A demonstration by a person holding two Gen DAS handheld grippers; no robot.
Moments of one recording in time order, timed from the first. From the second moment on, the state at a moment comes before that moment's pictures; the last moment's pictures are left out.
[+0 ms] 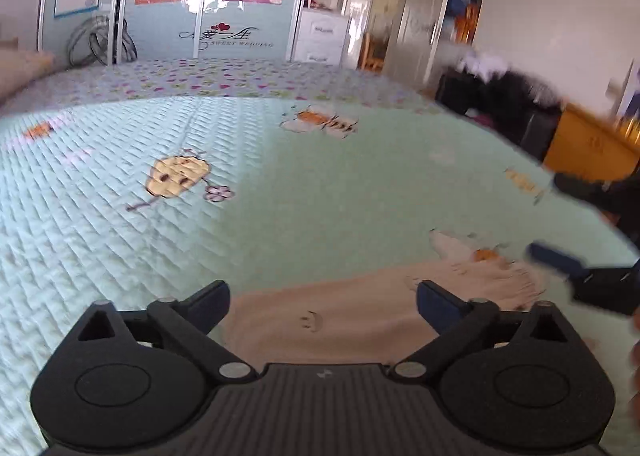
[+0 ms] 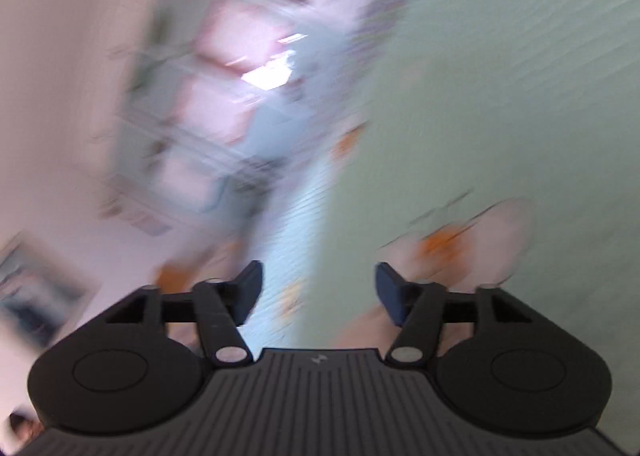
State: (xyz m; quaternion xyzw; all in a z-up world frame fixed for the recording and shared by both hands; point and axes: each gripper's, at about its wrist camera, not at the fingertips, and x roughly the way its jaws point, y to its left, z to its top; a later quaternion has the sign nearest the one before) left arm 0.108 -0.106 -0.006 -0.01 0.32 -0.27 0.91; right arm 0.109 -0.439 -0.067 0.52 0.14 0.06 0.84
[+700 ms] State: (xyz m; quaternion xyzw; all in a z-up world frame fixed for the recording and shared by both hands) left arm -0.085 -0.120 0.086 0.12 0.30 -0.10 0.94; right arm -0.011 -0.301 0.073 0.17 0.24 -0.06 0.95
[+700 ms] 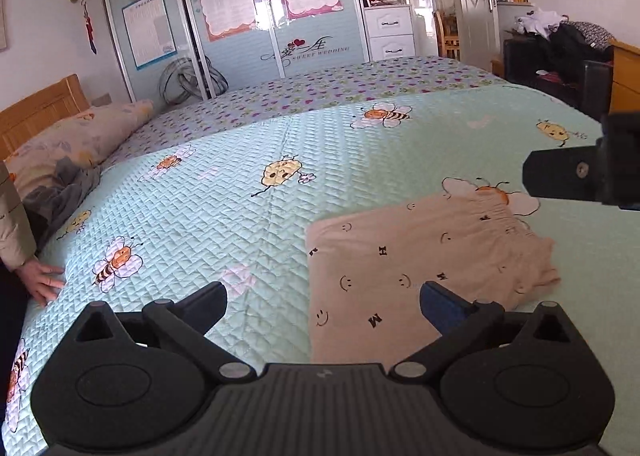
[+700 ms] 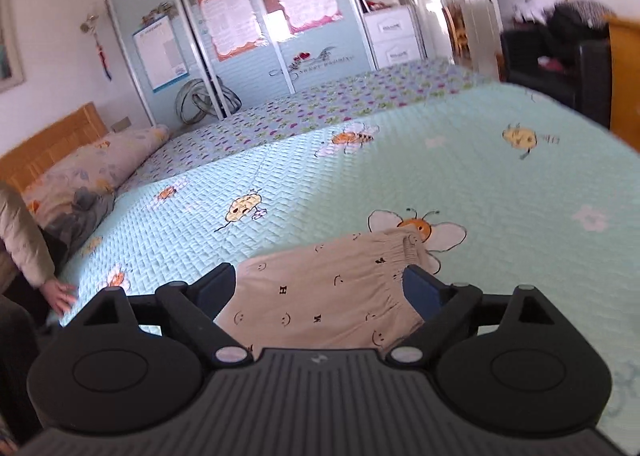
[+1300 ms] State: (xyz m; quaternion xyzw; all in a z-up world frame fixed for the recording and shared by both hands) left arm -0.116 -0.090 0.119 0.06 0.32 -0.08 0.94; right arm -0.028 -0.279 0.099 0.15 0.25 -0.07 0.96
